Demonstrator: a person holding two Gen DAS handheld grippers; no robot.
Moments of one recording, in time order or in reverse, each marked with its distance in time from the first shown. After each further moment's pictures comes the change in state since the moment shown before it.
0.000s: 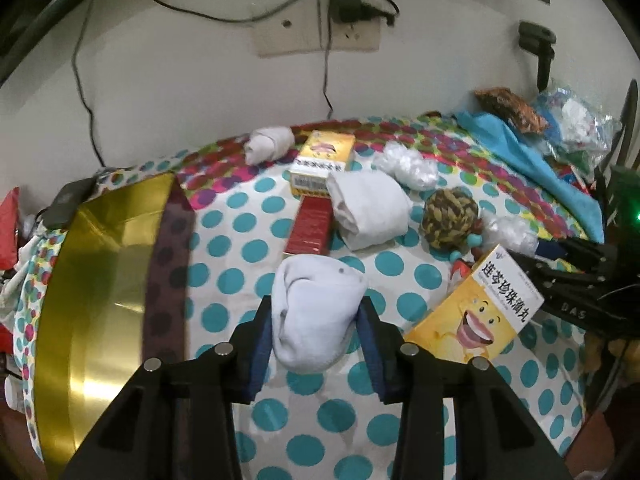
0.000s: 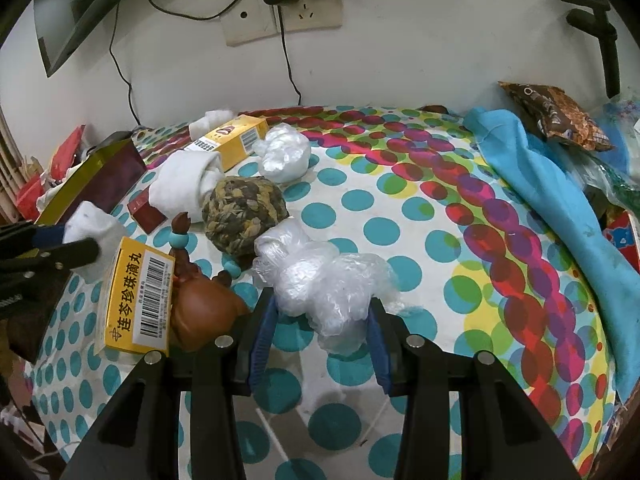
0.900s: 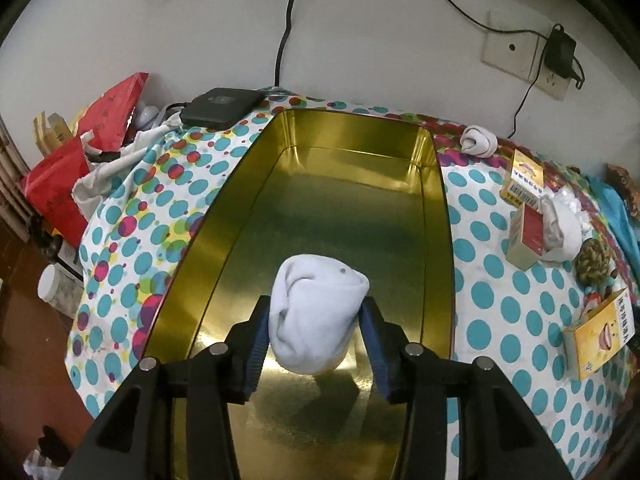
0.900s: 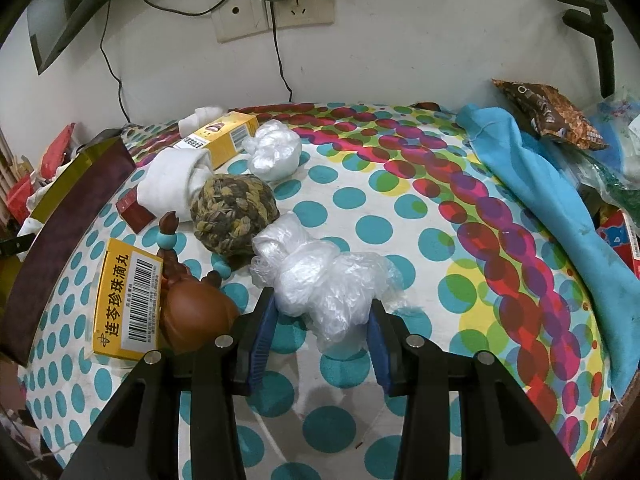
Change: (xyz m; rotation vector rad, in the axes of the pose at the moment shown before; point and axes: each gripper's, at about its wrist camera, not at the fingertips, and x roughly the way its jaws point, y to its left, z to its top) left arm -0.026 0.146 -0.048 -0.351 0.066 0.253; right arm 0.003 0.002 0.001 0.006 0.010 -0.033
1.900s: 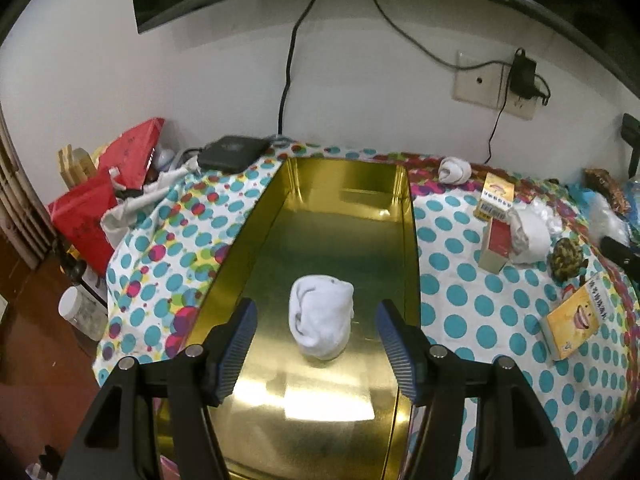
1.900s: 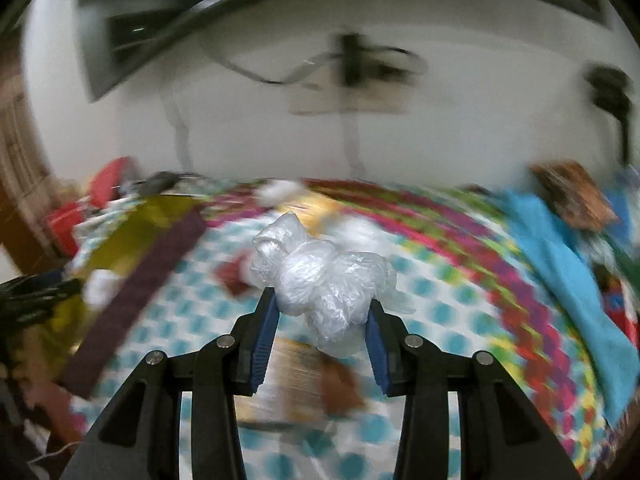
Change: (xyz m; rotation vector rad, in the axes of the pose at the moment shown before) left arm -0.059 -0.001 -0.020 0.047 -0.170 0.020; right arm -0.058 0.072 0.039 -0.080 -0.165 0.154
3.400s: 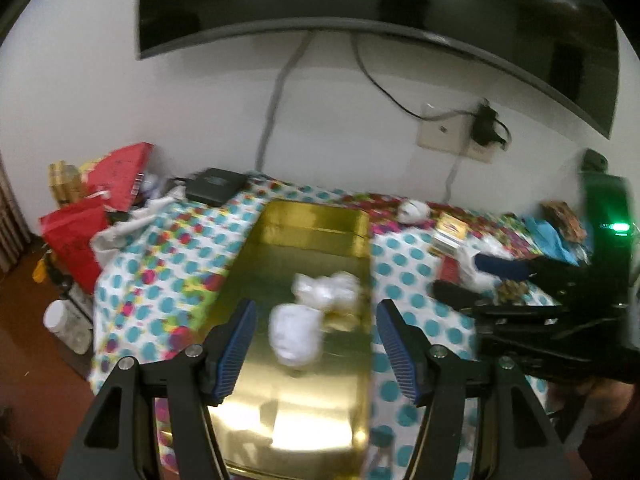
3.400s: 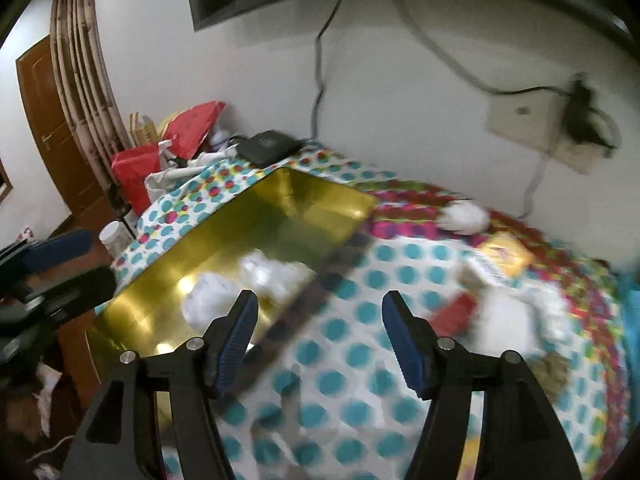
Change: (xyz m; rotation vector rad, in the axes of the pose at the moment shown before) left arm -0.047 0.001 0.010 -0.011 -0.077 -0.156; right arm 0.047 0.148 0.028 -0.221 0.095 0.126
